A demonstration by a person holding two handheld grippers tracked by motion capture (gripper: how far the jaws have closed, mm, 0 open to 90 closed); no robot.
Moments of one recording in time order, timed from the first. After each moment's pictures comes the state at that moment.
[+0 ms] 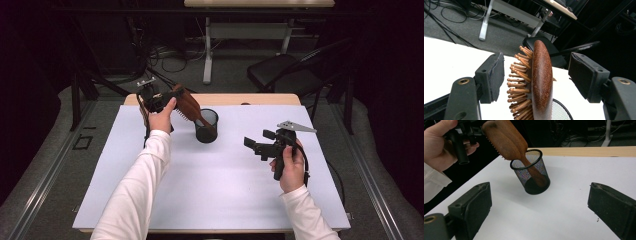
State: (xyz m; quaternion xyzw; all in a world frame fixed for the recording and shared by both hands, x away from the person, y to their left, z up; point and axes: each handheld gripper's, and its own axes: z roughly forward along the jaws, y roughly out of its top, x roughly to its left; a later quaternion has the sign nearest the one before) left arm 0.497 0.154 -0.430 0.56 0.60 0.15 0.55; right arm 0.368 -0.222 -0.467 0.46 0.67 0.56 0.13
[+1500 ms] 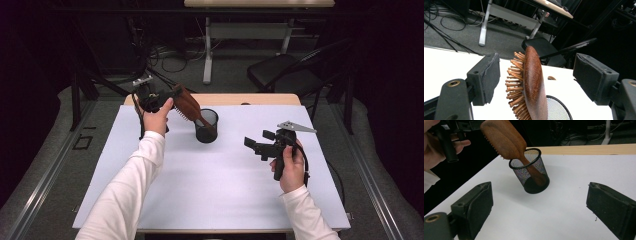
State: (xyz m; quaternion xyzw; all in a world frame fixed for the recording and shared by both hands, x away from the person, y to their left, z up) left arm 0.483 0.163 -0.414 0.57 0.58 0.16 0.56; right arm 0.369 -0.223 -0.470 0.47 0.67 0.56 0.12
